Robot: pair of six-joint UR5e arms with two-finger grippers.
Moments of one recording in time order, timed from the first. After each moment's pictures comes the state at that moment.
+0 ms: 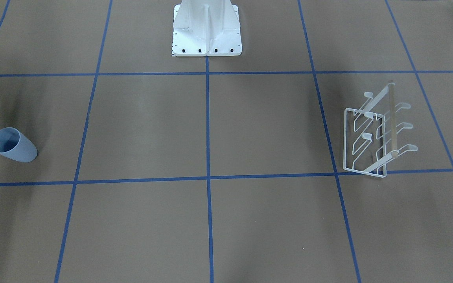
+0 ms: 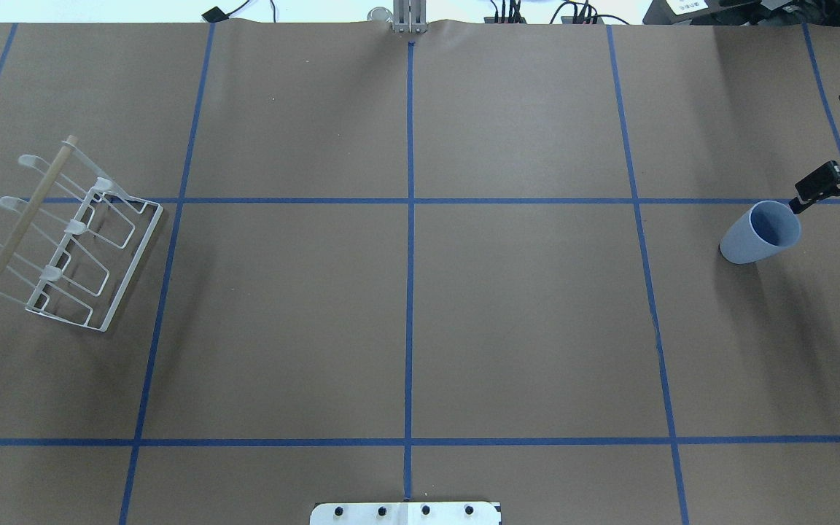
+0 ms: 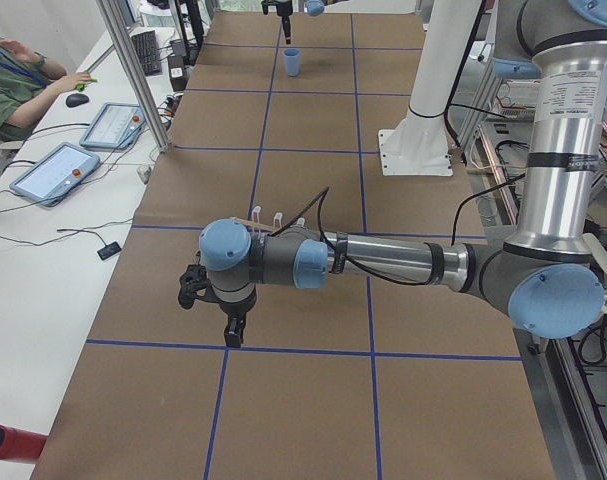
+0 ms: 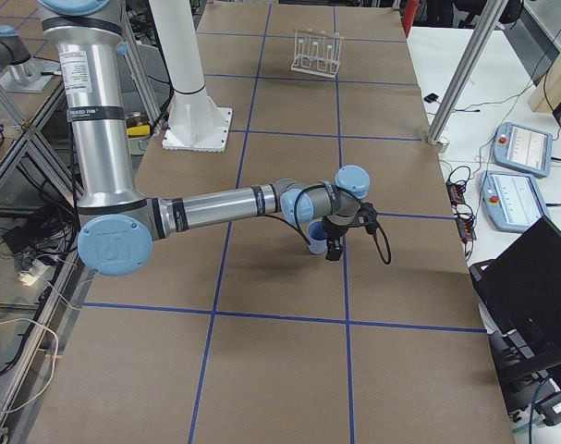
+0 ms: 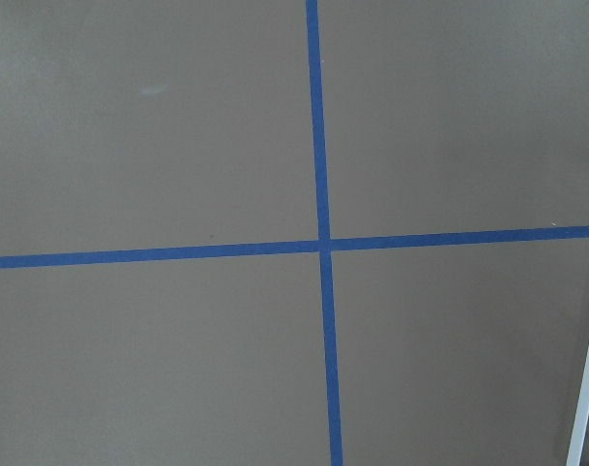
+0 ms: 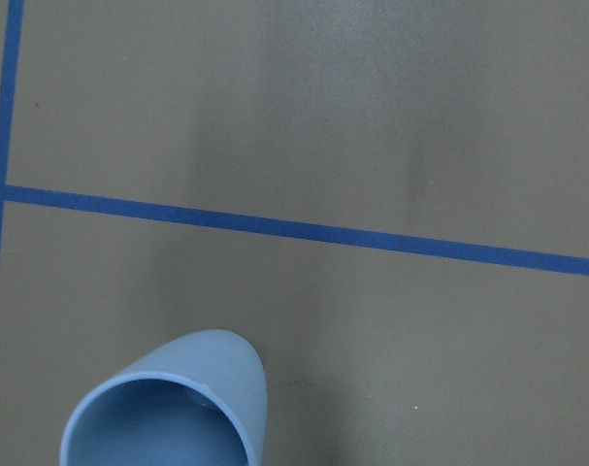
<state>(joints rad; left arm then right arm) -1.60 -1.63 -1.61 -1.55 -2.37 0.02 1.22 -1.45 1.62 -1.47 2.36 0.30</state>
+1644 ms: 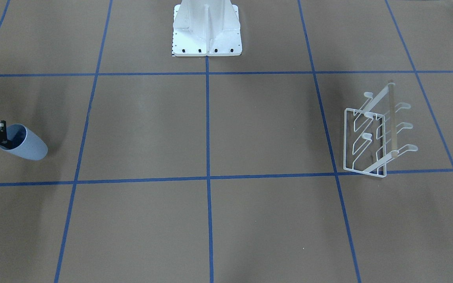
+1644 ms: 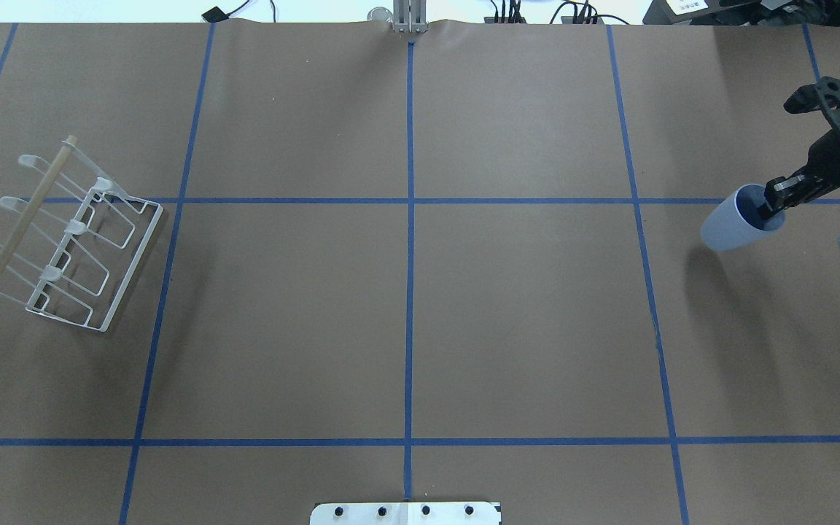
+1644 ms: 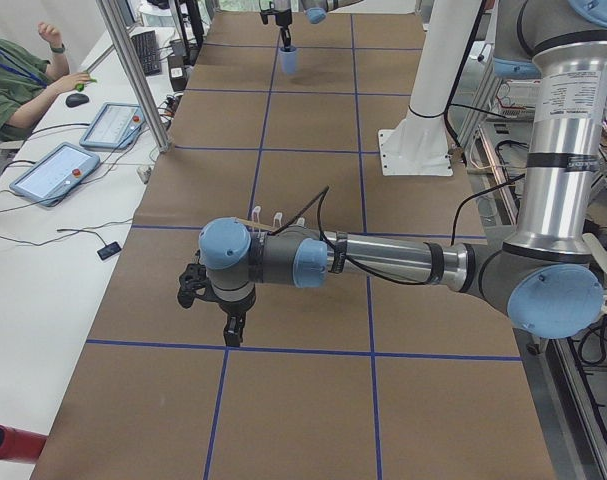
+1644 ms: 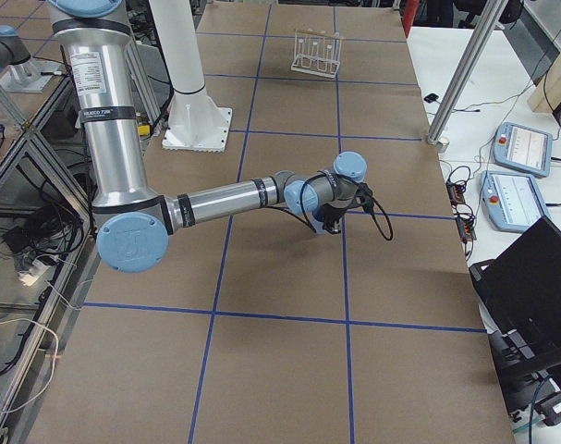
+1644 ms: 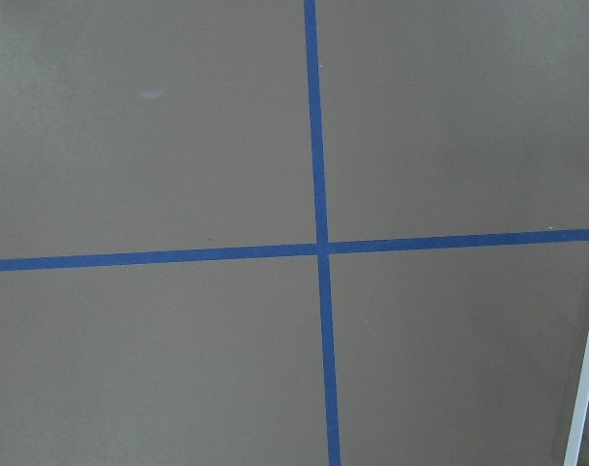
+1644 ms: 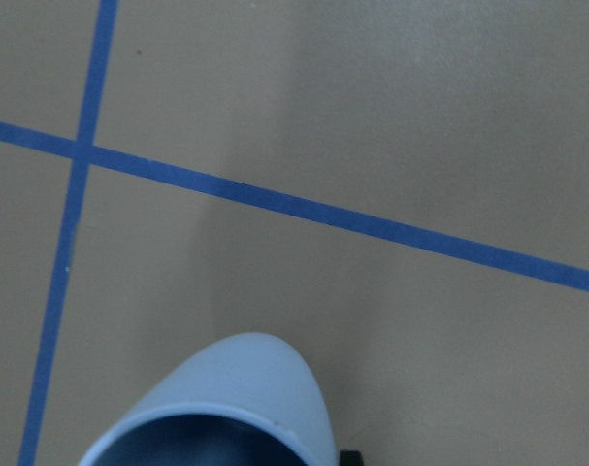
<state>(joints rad) -1.60 -1.63 -1.62 -1.55 -2.37 0.02 1.15 -1.42 1.67 -1.38 2.42 0.33</state>
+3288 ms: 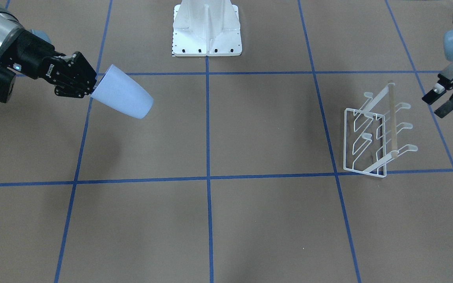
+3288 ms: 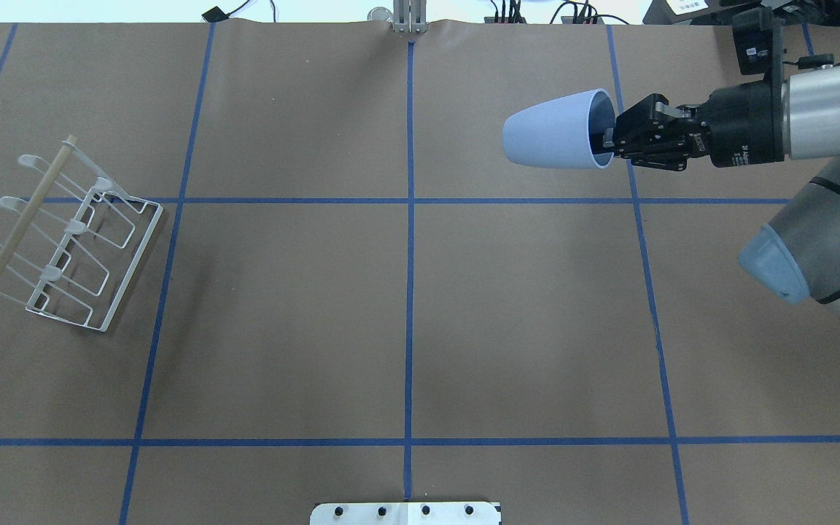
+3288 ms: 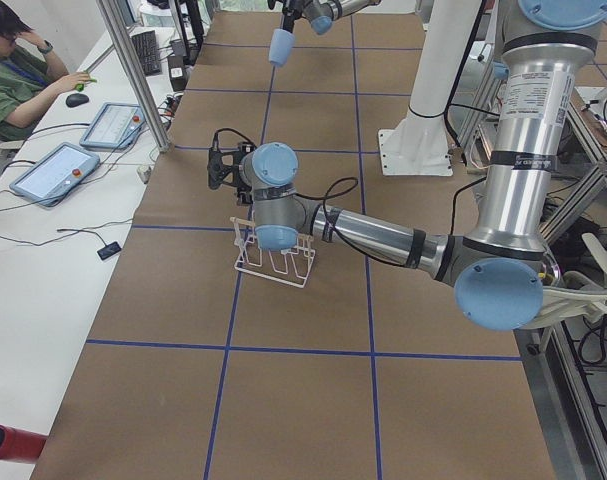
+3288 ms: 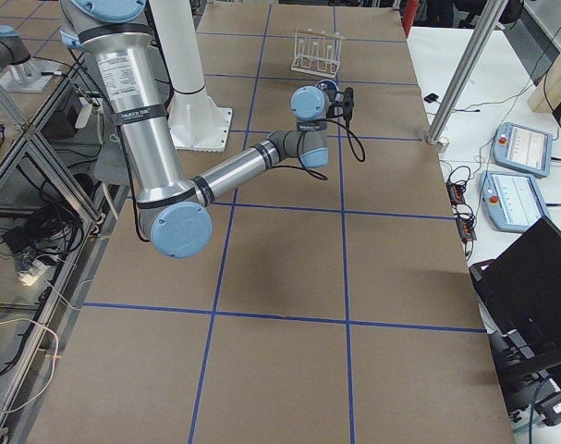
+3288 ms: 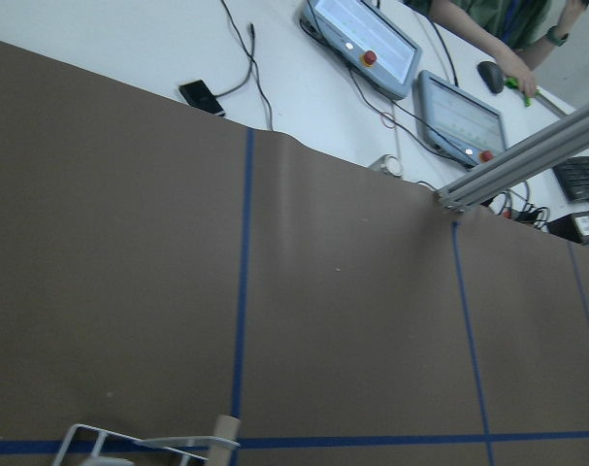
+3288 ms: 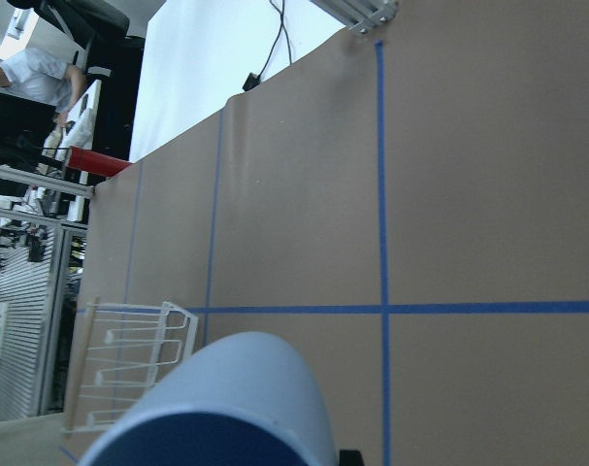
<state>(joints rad) -1.28 -1.72 -1.69 -2.88 -2.43 -1.59 0.95 -1.29 1.77 -0.26 2.29 1.71</state>
